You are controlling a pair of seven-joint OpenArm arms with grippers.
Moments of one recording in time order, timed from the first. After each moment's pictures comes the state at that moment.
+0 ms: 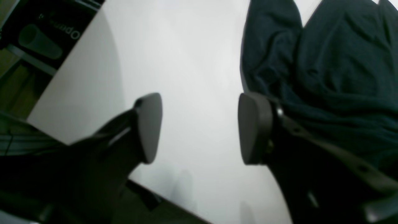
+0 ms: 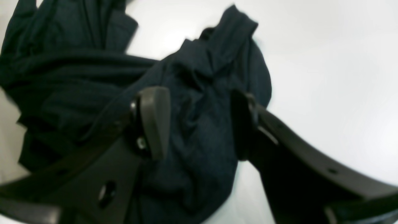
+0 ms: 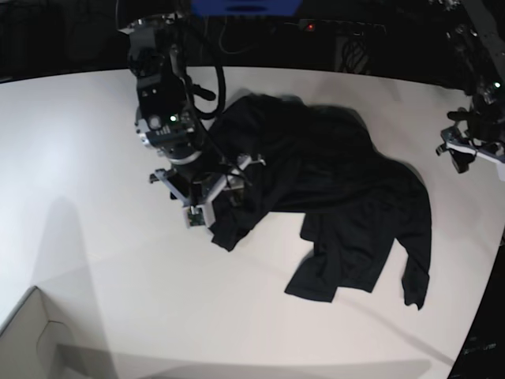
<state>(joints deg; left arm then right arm) 17.7 -13.3 -32.8 112.8 -20.3 -0.1 52.2 -5.5 -4.4 -11.6 103.7 2.7 0.0 -46.7</state>
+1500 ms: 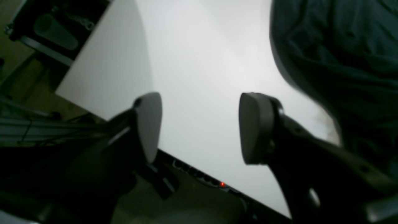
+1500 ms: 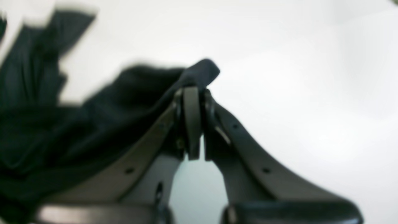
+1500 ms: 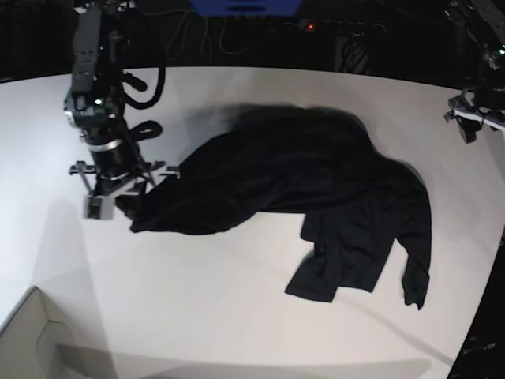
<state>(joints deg) 20.6 -6.5 -45.1 112.5 -20.0 -14.5 50.4 -12.4 4.4 6.4 114.0 12.6 0.1 -36.1</state>
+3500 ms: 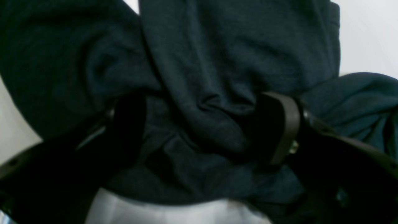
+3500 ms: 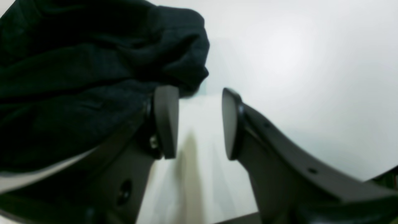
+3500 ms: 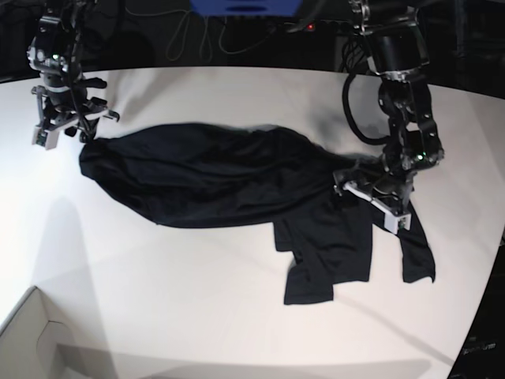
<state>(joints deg) -5.0 -2.7 -17.2 79.6 -19.7 -14.2 48.3 -26.4 5.4 23.0 108.4 19.7 0.1 -36.7</state>
